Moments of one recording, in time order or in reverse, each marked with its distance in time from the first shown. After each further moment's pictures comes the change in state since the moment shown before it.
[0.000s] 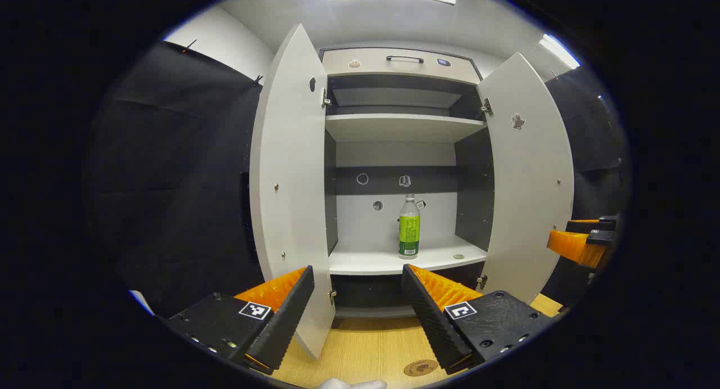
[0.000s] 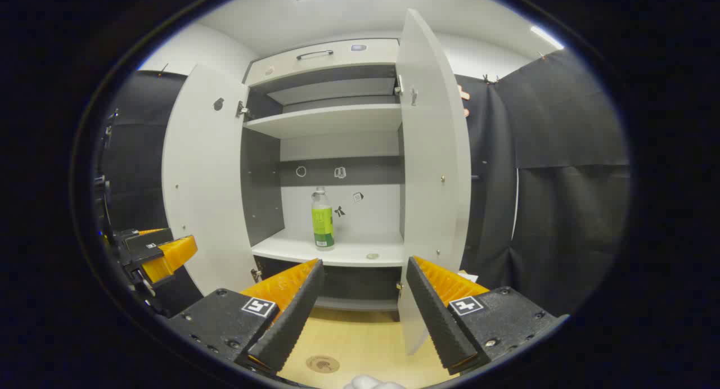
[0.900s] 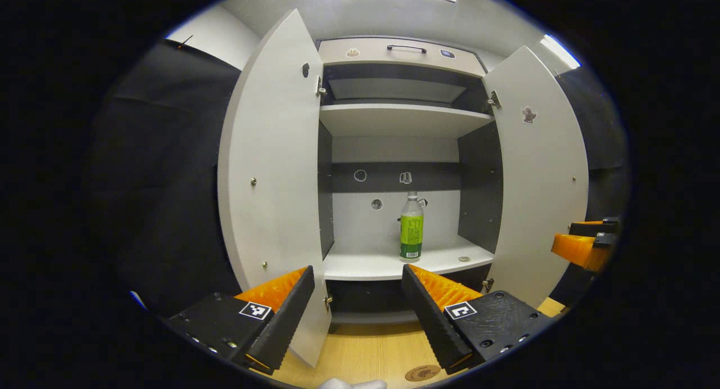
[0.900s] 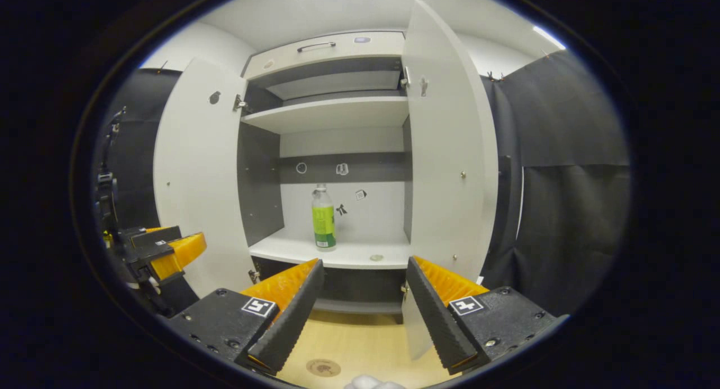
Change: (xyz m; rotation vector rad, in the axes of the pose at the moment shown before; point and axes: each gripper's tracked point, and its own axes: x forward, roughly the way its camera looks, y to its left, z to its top) left arm 0.055 -0.005 -0.003 -0.003 0.000 -0.029; right arm 0.007 -0.002 -0.002 -0.013 0.034 0.015
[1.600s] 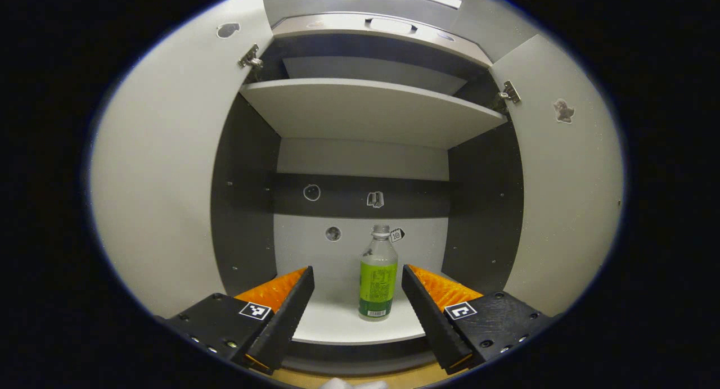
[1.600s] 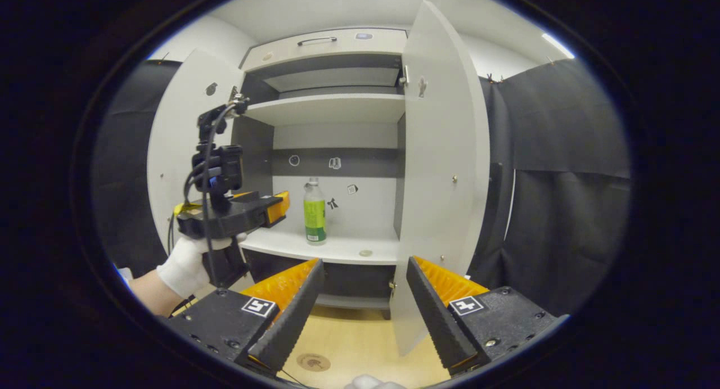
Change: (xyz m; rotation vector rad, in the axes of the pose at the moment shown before) left arm 0.195 -0.086 0.029 -0.068 -0.090 -0.137; right arm -0.012 -0.017 0.001 -0.040 0.051 -0.068
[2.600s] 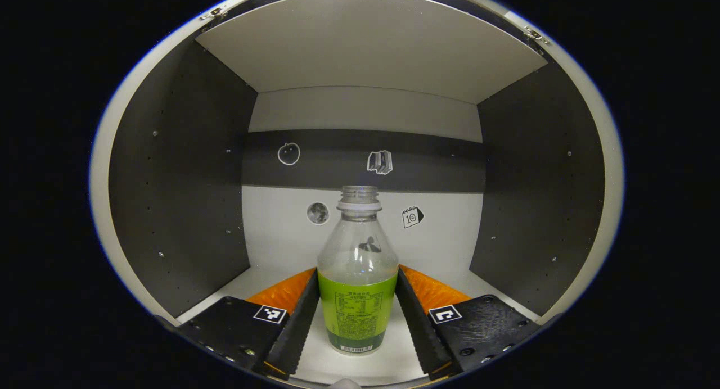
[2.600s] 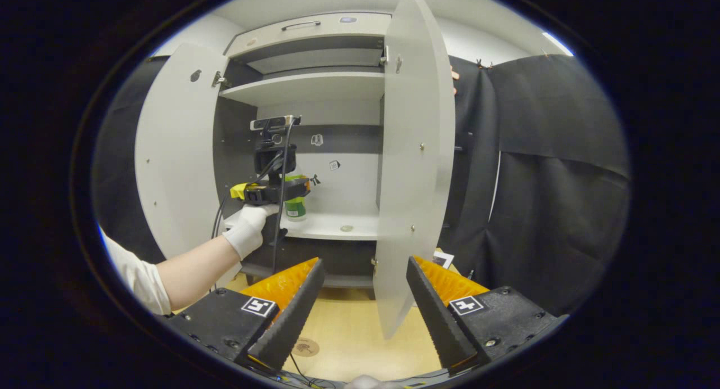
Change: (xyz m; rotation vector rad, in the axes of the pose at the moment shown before) left arm 0.111 -0.004 -0.057 0.022 0.091 0.094; right arm -0.021 -0.010 -0.016 0.021 0.118 -0.051
